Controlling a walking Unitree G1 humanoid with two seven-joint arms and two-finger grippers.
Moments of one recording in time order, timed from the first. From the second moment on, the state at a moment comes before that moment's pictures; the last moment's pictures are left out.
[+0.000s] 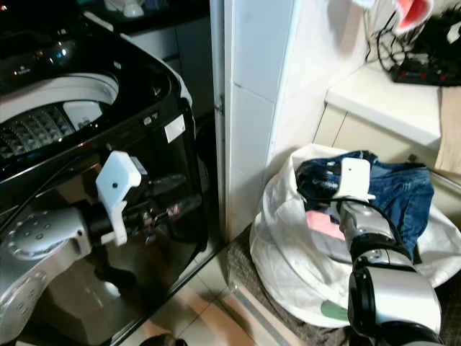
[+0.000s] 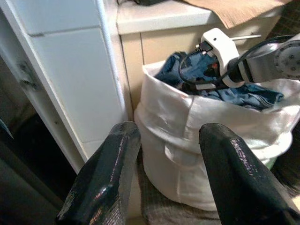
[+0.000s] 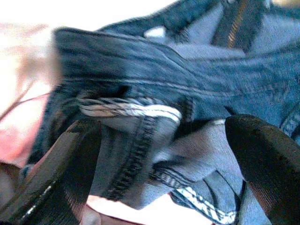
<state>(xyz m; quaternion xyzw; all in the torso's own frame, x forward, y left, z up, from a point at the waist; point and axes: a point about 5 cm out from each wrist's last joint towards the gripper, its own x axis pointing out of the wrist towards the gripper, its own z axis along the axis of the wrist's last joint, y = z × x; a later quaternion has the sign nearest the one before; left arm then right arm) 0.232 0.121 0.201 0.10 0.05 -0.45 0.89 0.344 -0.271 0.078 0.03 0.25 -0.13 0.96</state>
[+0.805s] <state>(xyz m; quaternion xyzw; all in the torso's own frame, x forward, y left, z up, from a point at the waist) 0.212 0.140 0.223 0.14 0.06 -0.44 0.89 0.344 -0.267 0.076 0.11 0.21 -0.13 0.96</state>
